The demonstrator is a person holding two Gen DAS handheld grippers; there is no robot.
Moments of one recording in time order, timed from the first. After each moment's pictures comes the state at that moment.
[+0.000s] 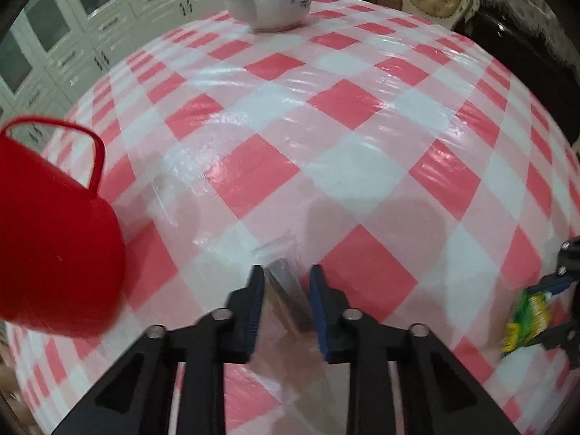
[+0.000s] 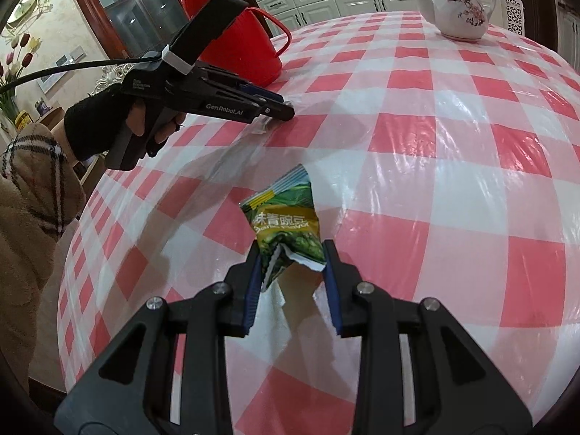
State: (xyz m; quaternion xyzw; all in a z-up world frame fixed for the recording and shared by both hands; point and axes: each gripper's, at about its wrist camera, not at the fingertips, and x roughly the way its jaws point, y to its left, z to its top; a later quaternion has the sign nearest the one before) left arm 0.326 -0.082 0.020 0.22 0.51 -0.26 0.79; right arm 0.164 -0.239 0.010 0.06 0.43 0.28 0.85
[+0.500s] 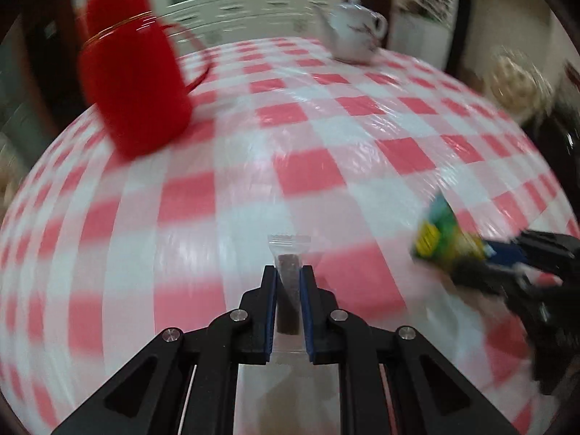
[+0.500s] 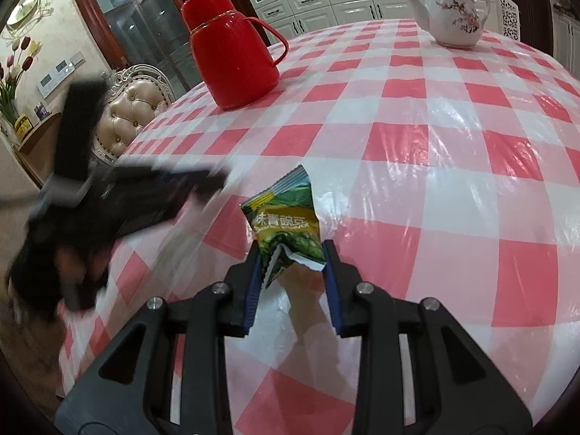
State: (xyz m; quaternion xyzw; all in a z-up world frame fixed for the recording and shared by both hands) left arm 0.149 -0.057 0.027 0.05 0.45 -0.08 0.89; right arm 0.158 -0.241 0.016 0.06 0.42 0.27 0.86
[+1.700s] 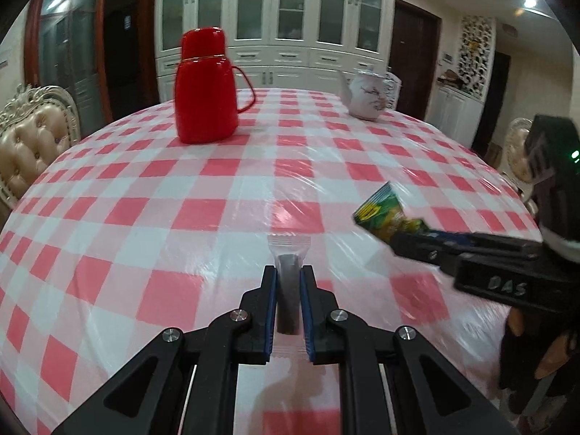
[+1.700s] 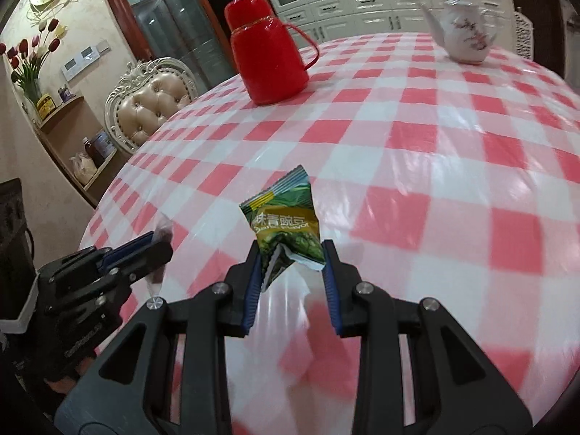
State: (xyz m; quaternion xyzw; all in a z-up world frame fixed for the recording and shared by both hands) left arm 0.011 -0.091 0.050 -0.02 0.36 -0.02 0.93; right arm 0.091 -0.250 0.039 0.05 0.40 0.29 0.87
